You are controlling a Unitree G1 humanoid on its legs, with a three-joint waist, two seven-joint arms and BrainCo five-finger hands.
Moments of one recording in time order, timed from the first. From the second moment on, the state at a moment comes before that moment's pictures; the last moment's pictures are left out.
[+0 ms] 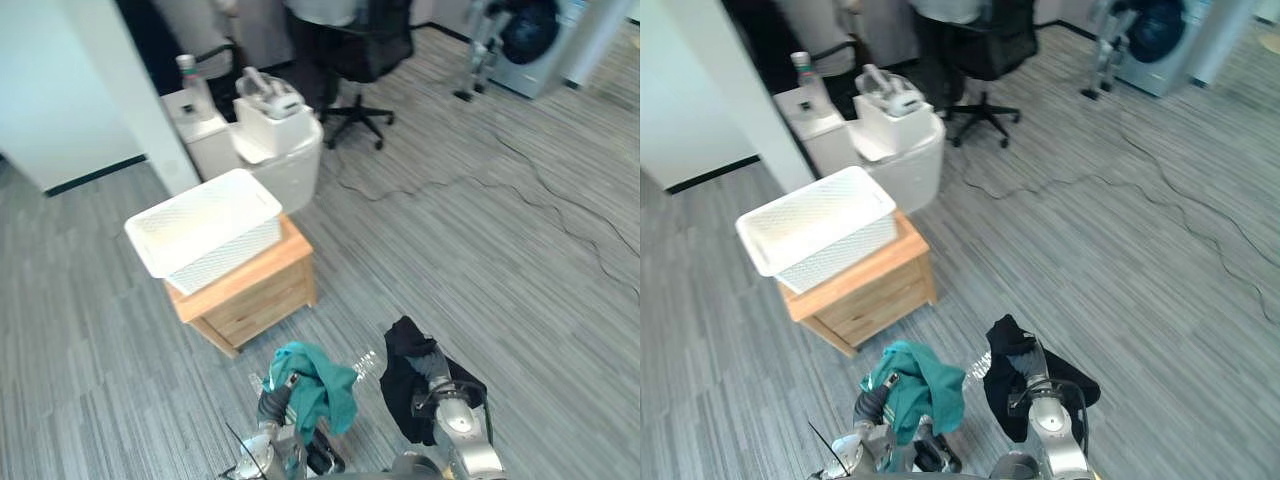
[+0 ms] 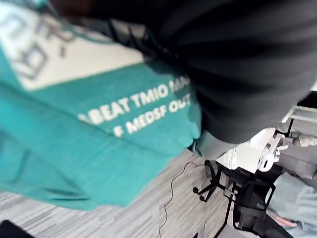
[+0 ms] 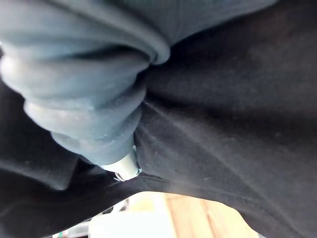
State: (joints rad) left arm 0.35 0.03 -0.20 0.35 -0.35 -0.12 0.09; right arm 0.13 -0.03 0.19 0.36 0.07 -0.17 -0.13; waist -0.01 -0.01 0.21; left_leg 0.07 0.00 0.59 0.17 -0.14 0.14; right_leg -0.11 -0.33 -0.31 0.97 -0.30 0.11
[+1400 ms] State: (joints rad) left arm 0.33 0.04 0.00 0.50 -0.38 -0.13 0.10; right arm 0.23 -0.06 0.12 0.52 0.19 -0.13 -0.06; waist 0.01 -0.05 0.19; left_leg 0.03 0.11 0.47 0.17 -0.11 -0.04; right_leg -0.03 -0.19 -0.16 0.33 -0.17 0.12
